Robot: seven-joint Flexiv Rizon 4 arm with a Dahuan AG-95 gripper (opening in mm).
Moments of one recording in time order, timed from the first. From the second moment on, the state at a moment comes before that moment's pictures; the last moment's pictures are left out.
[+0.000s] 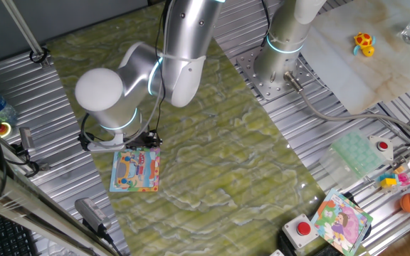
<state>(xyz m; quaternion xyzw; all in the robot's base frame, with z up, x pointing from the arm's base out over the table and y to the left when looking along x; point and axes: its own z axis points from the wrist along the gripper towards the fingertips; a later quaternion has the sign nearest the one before) 0.570 0.079 0.011 0.53 -0.84 0.00 0.08</state>
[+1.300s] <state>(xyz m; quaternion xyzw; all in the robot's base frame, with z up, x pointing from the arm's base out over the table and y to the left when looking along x) 0.571 0.079 0.023 0.53 -0.84 0.00 0.09</state>
